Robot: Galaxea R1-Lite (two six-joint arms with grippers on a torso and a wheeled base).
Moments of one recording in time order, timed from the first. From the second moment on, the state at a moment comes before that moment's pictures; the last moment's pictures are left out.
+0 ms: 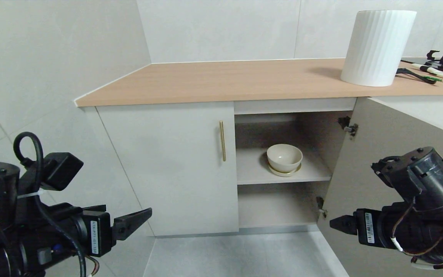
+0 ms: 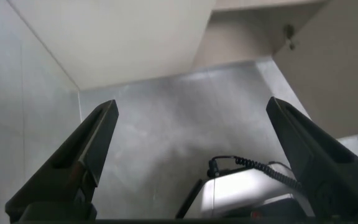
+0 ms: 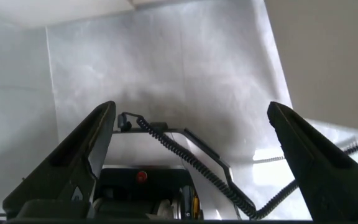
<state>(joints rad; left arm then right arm) -0.46 1.20 -0.56 -0.13 0.15 -0.27 0.67 1.47 -0.82 0.25 -0.33 0.67</state>
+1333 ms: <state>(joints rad) -0.47 1.21 -0.54 -0.13 0.10 -0.27 0.73 1.41 -0.77 0.26 -0.32 0.65</state>
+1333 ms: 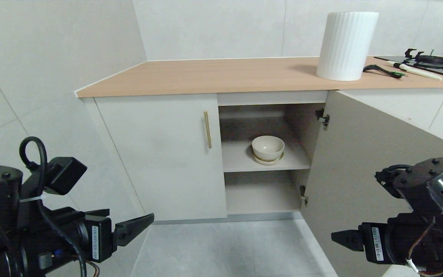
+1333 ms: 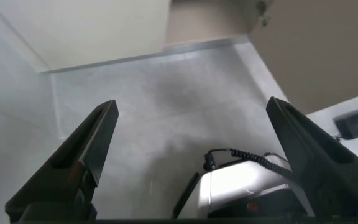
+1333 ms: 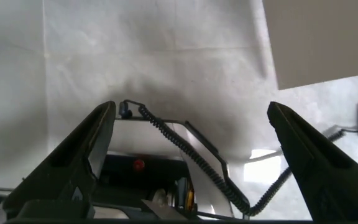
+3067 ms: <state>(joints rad) -0.46 1.21 -0.55 -0.13 0.08 -0.27 0.06 1.49 -0.90 0.31 -0.27 0.37</state>
